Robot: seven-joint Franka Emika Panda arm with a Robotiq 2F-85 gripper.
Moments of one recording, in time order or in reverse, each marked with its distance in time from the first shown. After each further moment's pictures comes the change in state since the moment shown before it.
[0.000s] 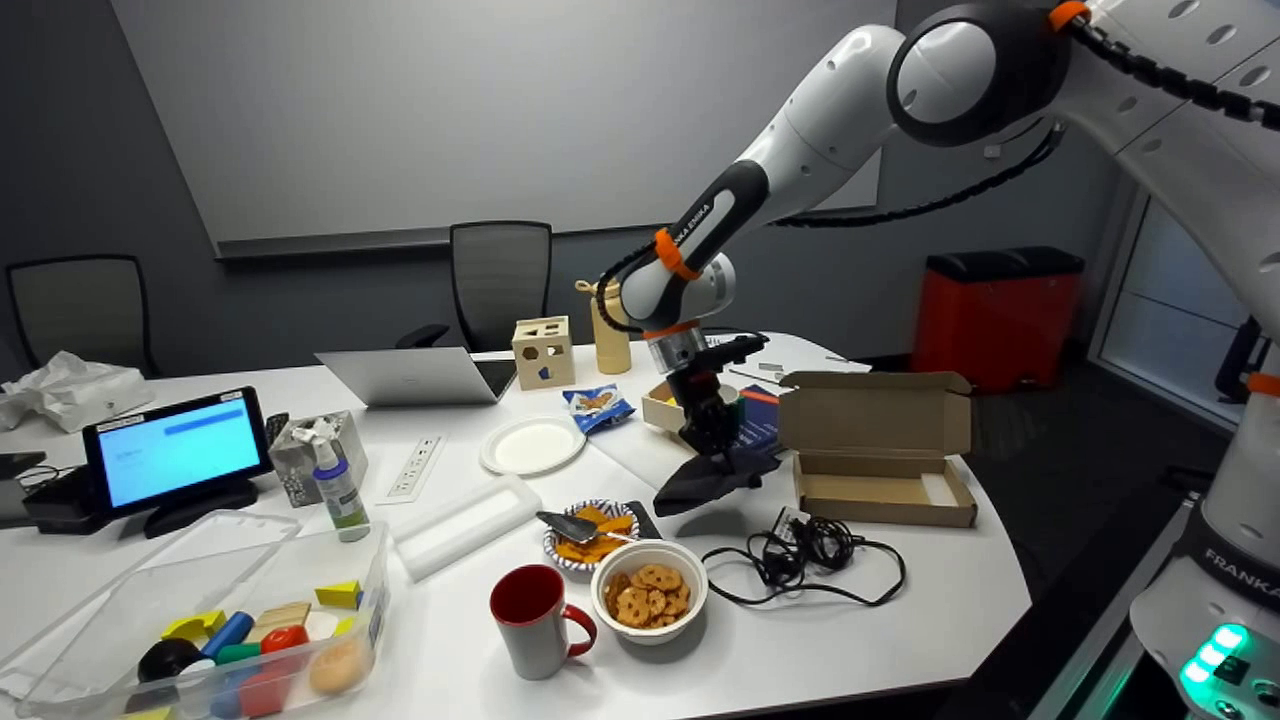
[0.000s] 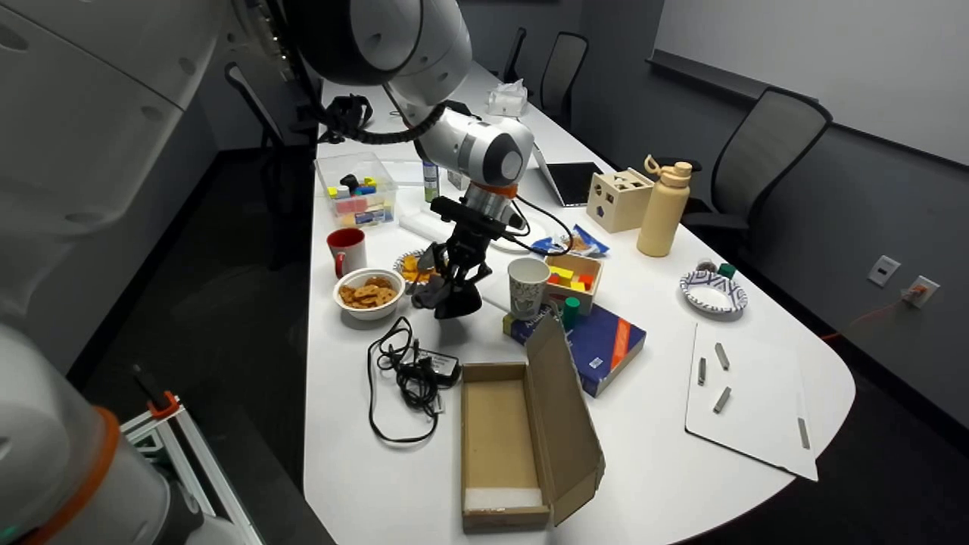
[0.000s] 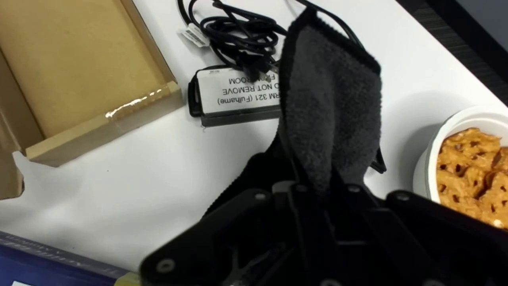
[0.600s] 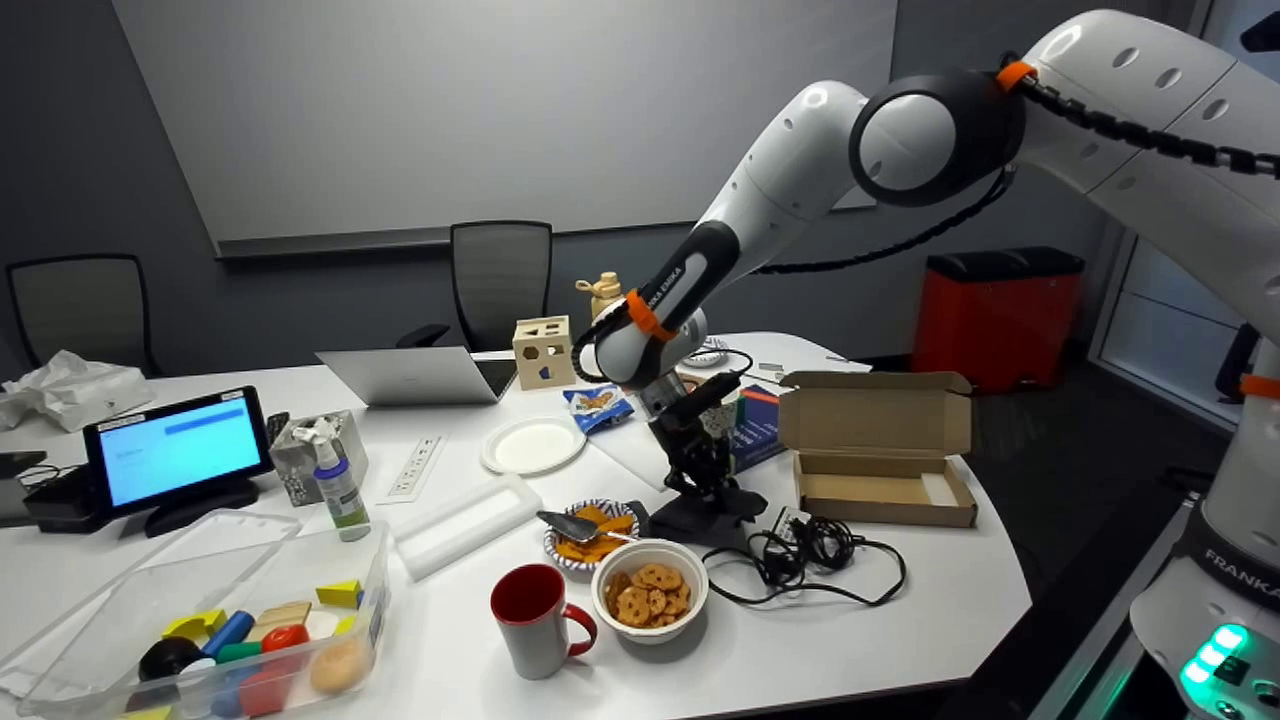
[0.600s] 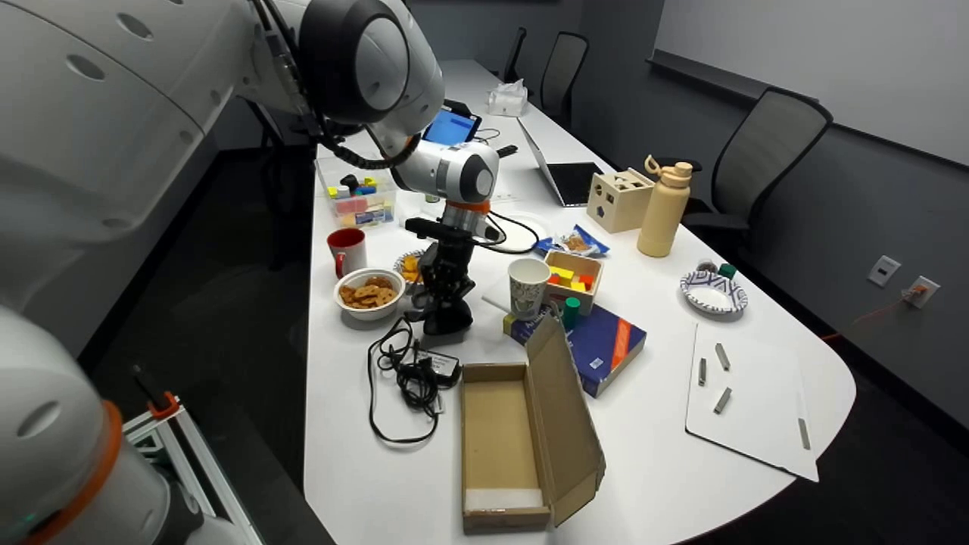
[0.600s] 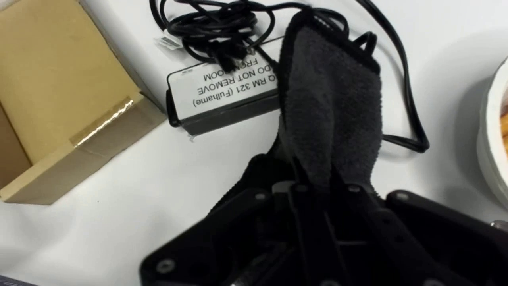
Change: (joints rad) arm 0.150 0.144 -0.065 0.111 -0.073 -0.006 0.325
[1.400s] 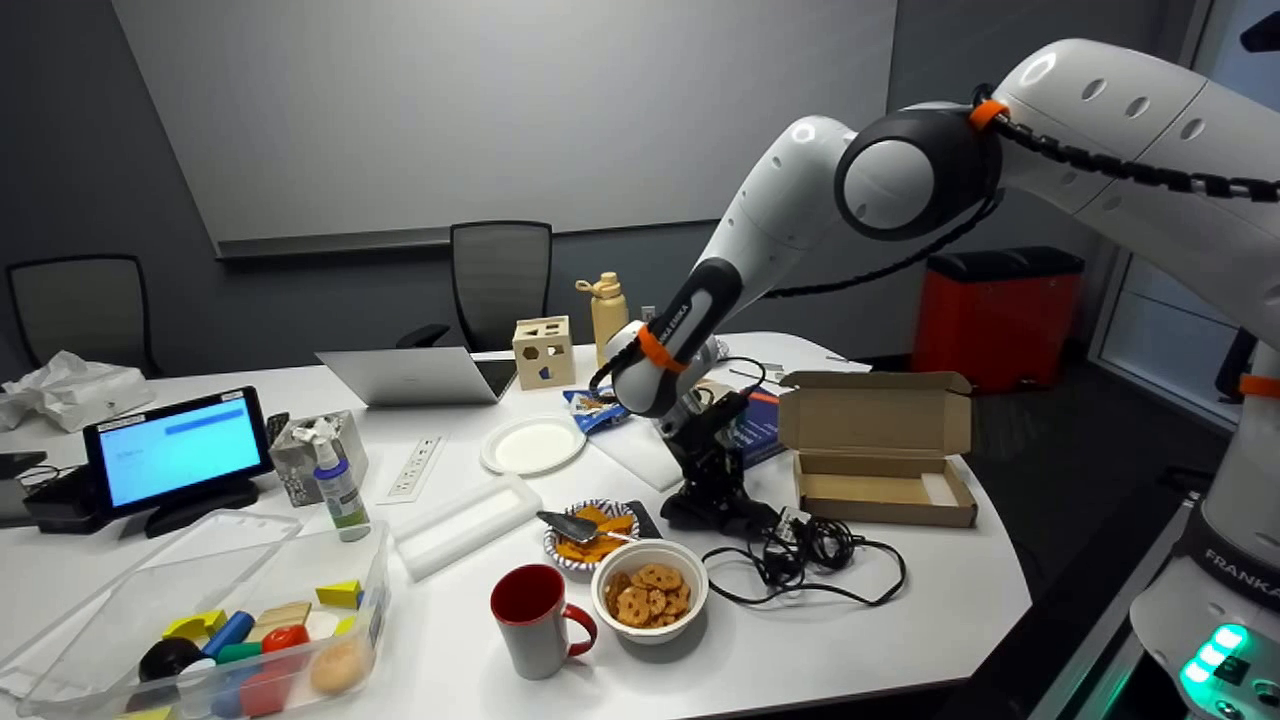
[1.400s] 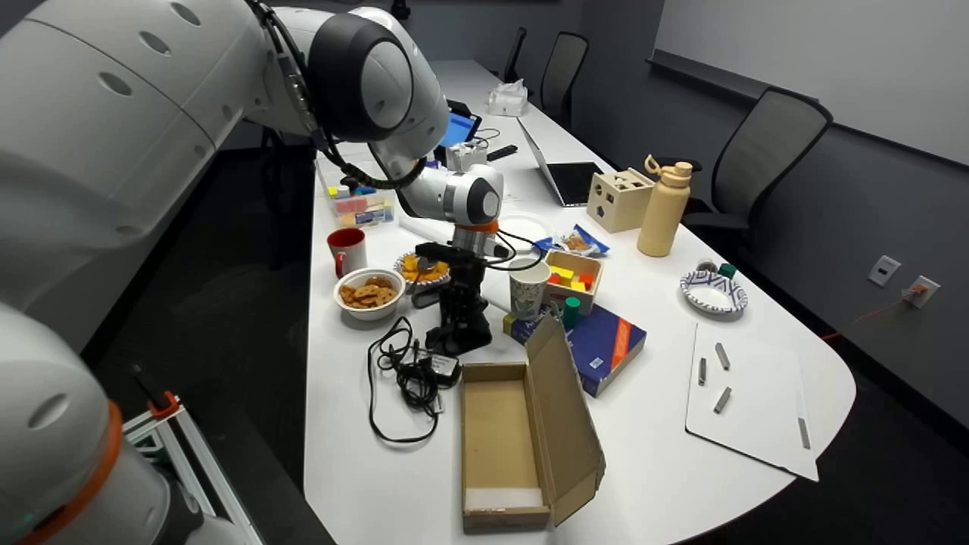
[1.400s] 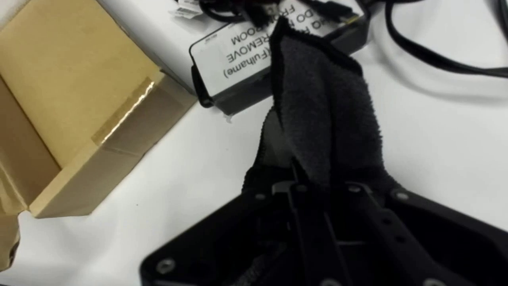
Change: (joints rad) arm 0.030 0.076 -0.078 0.017 -0.035 0.086 0.143
